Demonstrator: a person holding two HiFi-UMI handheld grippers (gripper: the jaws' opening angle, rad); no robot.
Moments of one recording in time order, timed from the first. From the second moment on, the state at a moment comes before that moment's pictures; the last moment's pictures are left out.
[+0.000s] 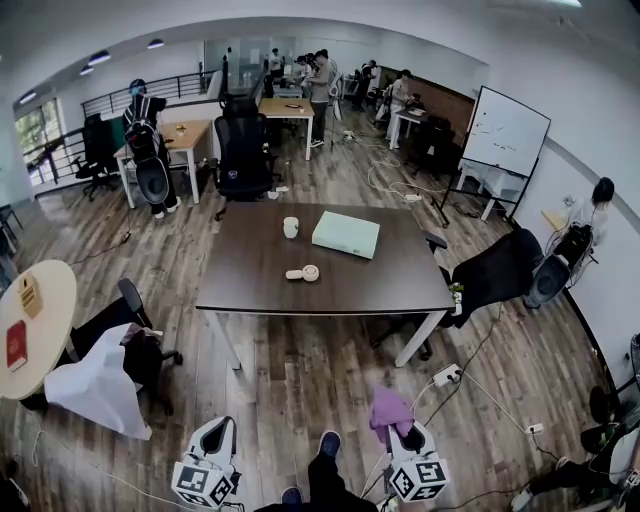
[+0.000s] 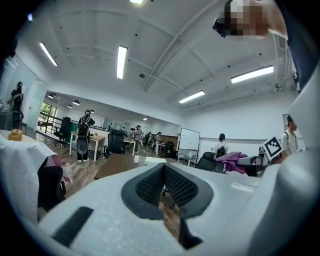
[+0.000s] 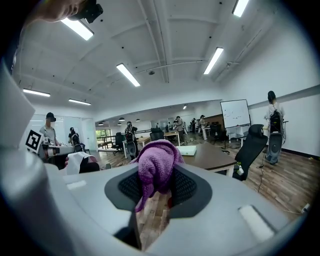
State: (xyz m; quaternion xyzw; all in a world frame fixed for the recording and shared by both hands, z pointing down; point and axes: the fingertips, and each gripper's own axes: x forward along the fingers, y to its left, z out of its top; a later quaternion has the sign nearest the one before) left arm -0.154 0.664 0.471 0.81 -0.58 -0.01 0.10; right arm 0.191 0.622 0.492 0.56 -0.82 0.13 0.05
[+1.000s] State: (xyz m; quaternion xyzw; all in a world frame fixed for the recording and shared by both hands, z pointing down) left arm -0.102 0.409 0.461 0.78 -0.62 -0.02 0.10; right arm 0.226 0.355 0.489 0.50 -0.85 0.13 0.05
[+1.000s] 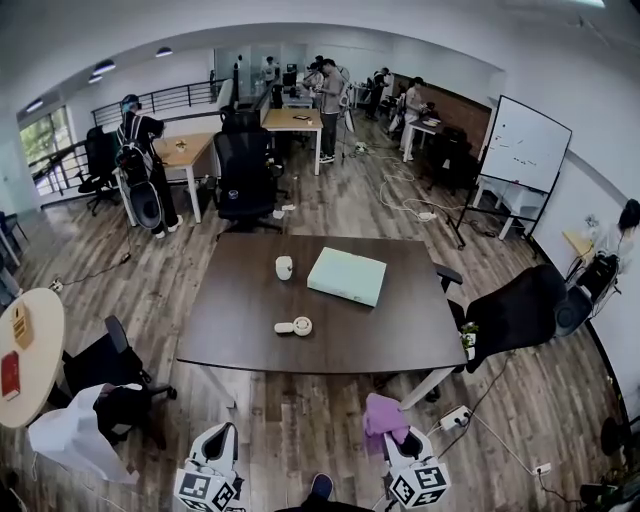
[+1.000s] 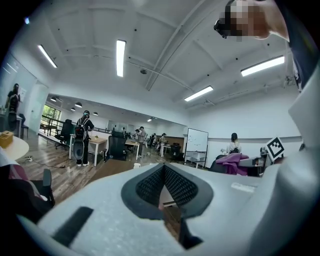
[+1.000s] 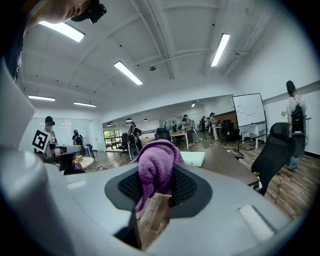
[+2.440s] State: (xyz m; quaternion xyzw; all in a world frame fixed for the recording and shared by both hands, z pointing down) left arm -0.178 0.063 0.480 0.82 -0.56 0.02 0.07; right arm 0.137 0.029 0.508 0.53 -0.84 0.14 0.06
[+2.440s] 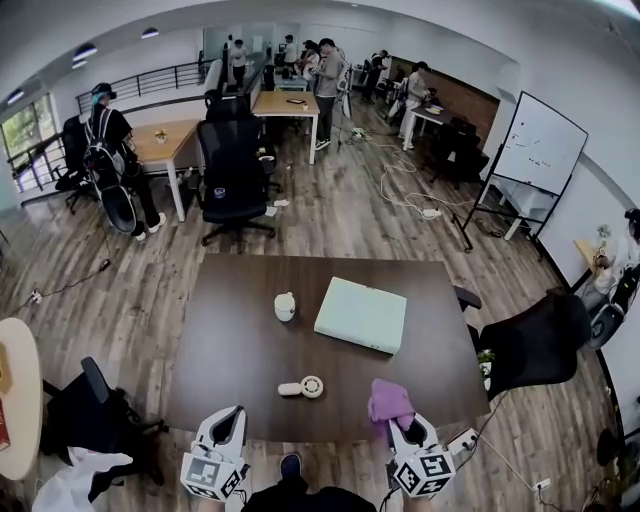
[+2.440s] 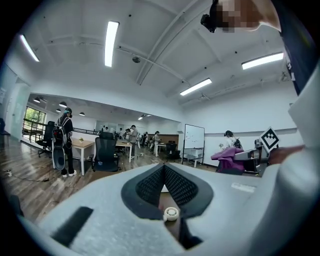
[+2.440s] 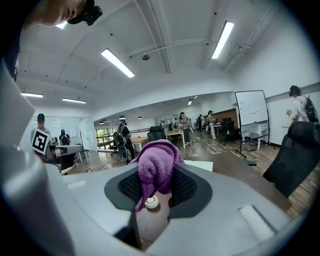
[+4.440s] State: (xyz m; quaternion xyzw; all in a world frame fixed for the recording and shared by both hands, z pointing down) left arm -0.107 -0.080 0.832 0.84 -0.22 0.49 0.10; right arm 0.078 -0.083 0.590 0.43 -0.87 0.18 0.16
